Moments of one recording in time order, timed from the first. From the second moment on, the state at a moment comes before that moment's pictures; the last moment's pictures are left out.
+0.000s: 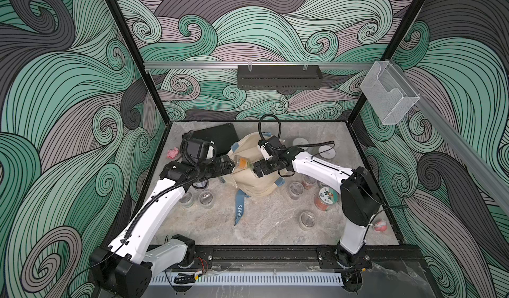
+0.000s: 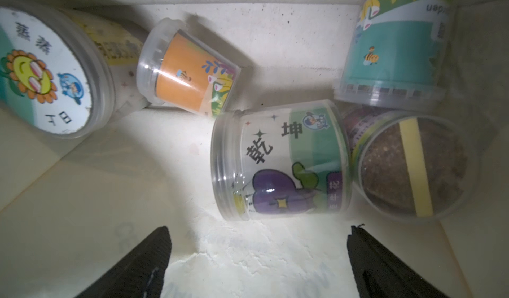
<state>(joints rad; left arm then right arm) -0.34 1.11 1.09 -0.84 0.19 -0.54 0.71 1.86 1.42 -0.58 0.01 0.17</state>
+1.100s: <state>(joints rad) -0.34 1.11 1.09 -0.84 0.22 -0.53 0.71 1.95 1.49 -0.58 0.11 0.15</state>
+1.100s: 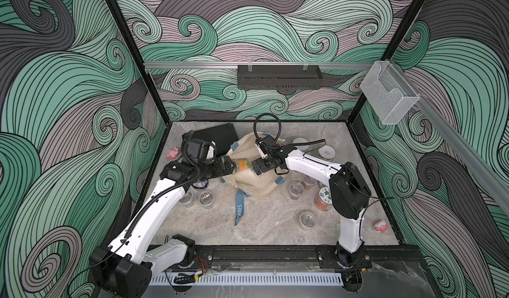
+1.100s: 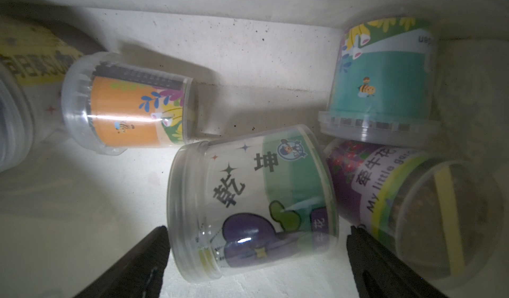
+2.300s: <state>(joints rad) -0.36 0.92 1.13 -0.82 0.23 -0.41 0.62 1.63 1.32 -0.53 -0.24 0.38</state>
